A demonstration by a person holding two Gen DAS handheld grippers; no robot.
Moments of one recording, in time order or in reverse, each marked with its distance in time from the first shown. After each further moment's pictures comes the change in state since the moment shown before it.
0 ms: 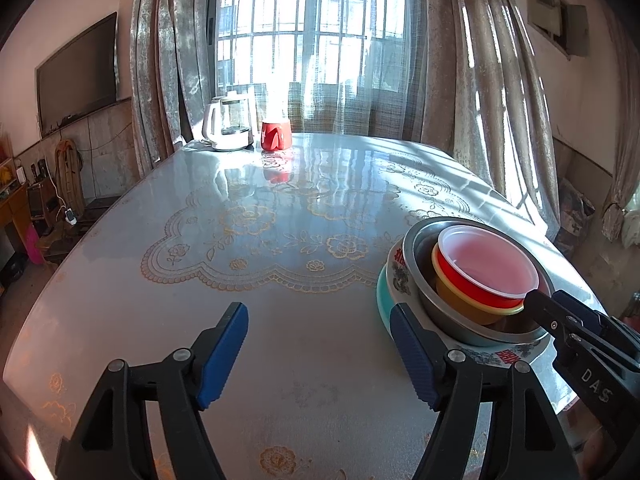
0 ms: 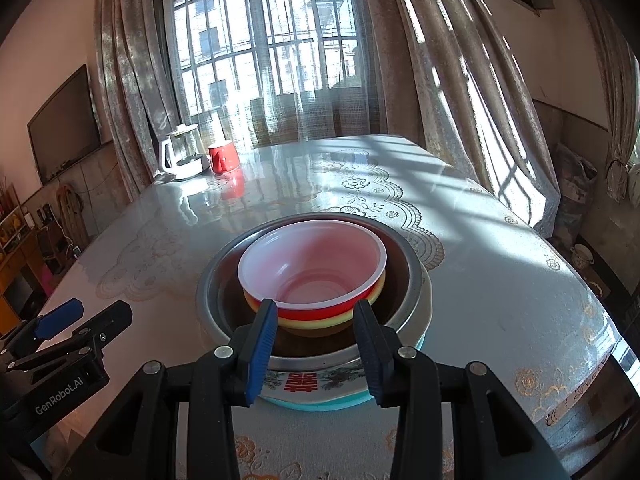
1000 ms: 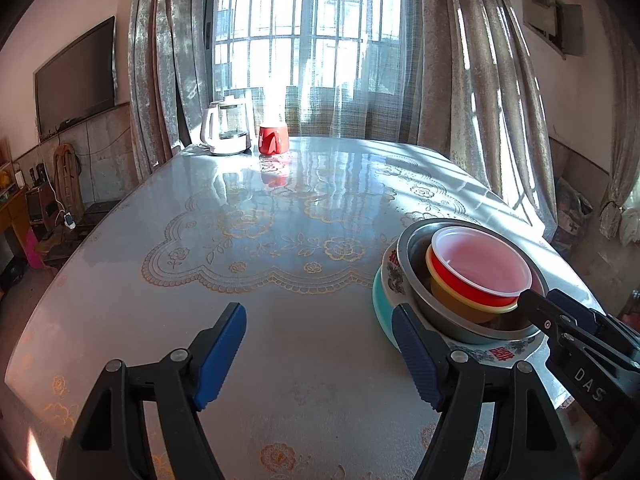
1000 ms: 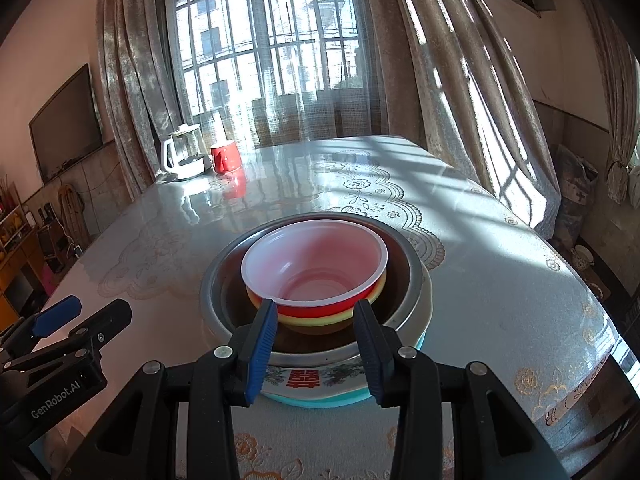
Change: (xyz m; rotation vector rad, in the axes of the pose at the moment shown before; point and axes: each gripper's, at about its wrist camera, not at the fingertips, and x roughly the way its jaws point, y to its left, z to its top) left arm -0.006 -0.004 0.003 0.010 -0.007 -0.005; right arm -0.003 0.001 -0.001 -0.004 -0.005 0.002
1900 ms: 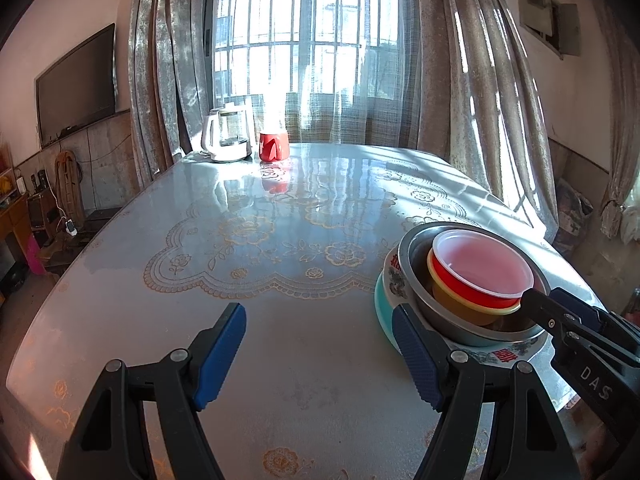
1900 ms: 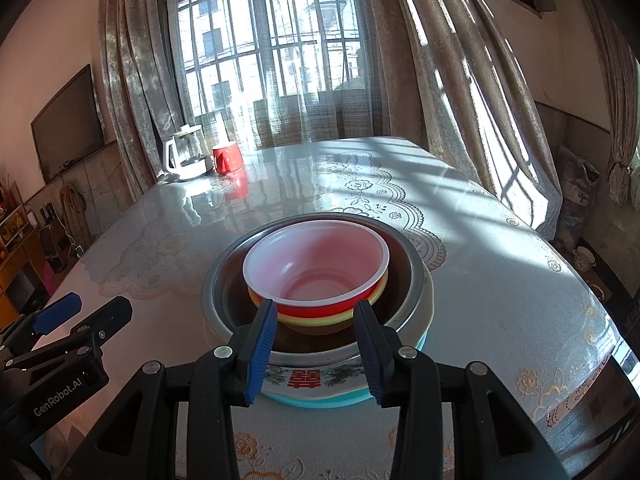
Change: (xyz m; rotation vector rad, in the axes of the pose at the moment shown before) left arm 0.000 0.001 -0.003 0.015 -0.030 0.006; right arm -0.003 0.000 0.002 0.000 -0.009 0.010
